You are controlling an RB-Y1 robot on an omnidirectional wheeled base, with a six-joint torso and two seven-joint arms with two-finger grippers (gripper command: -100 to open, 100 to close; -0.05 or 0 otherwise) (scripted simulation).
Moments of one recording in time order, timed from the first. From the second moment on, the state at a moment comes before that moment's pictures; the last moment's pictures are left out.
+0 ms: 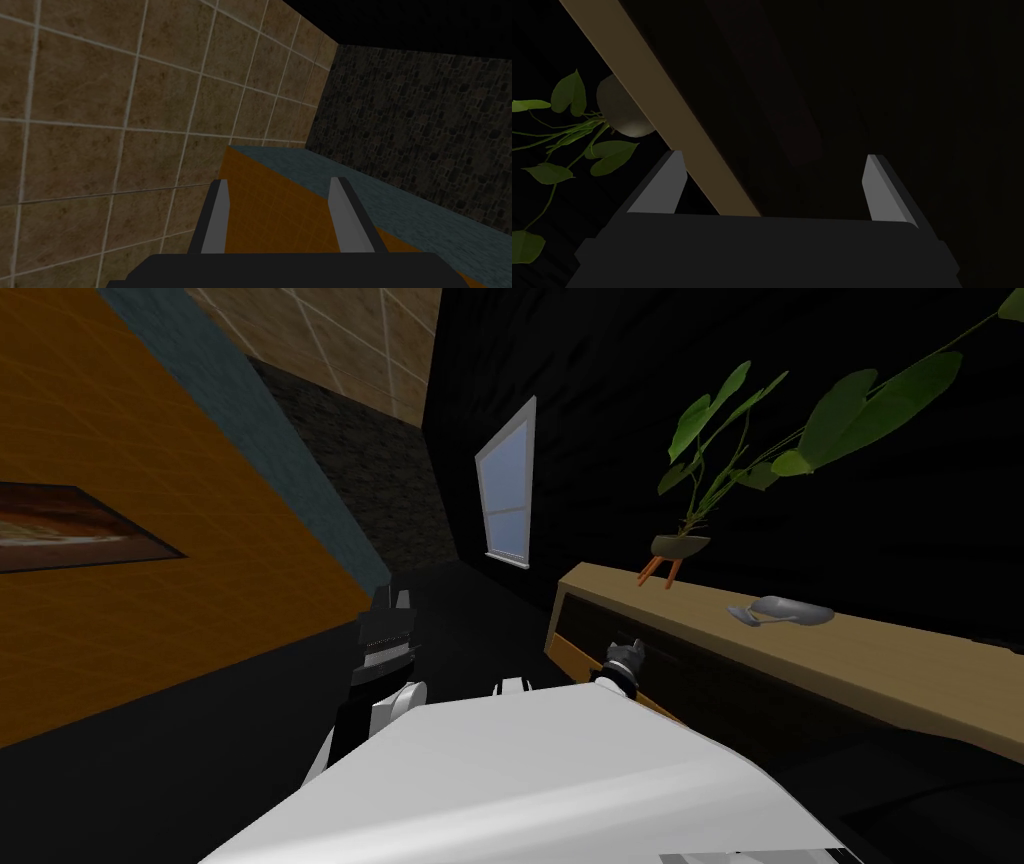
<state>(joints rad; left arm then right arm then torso) 0.50 -0.02 0.07 -2.36 0.03 -0.46 0.01 0.39 -0.15 -0.08 -1.55 1.78 0.84 0.57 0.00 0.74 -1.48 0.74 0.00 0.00</state>
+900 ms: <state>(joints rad) 0.50 -0.02 0.07 -2.36 0.03 -0.46 0.01 0.36 -0.07 -0.08 -1.40 1.98 0.95 0.65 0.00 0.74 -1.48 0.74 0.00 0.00</state>
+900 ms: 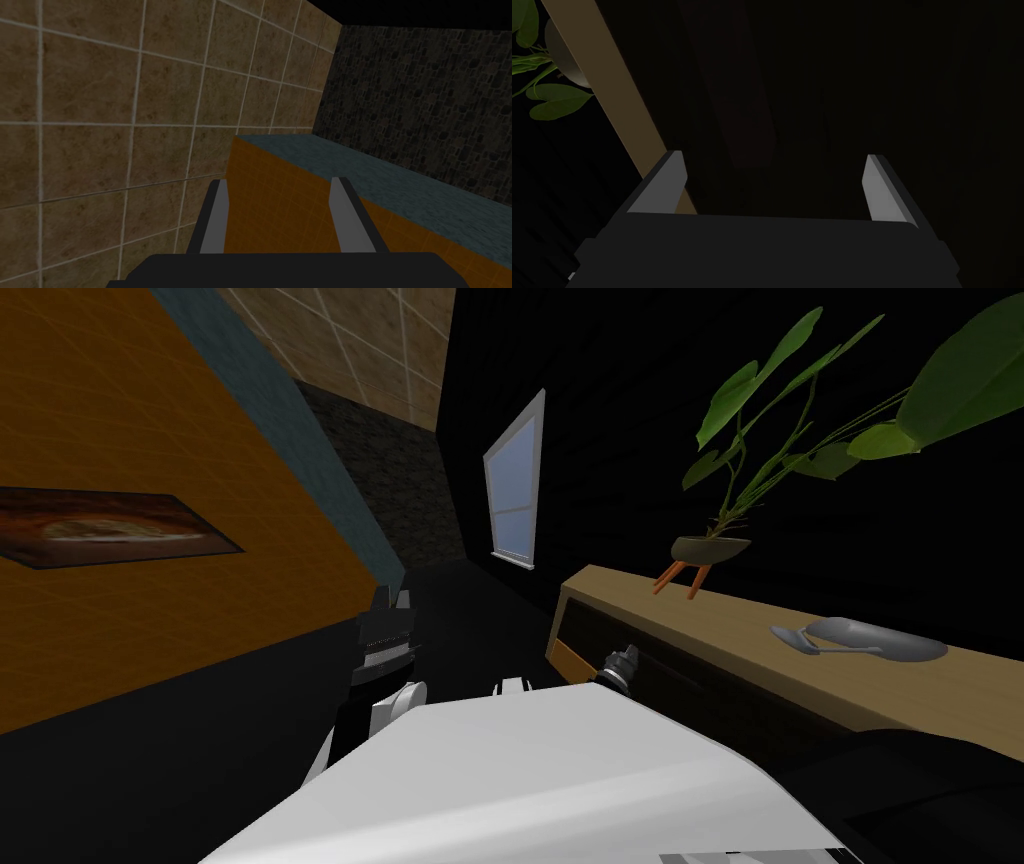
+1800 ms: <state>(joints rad) 0.50 -0.02 0.07 -2.36 0.03 -0.46 0.01 0.37 -0.05 -0.08 -1.45 1.99 0.93 0.69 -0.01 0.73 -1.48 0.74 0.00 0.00</state>
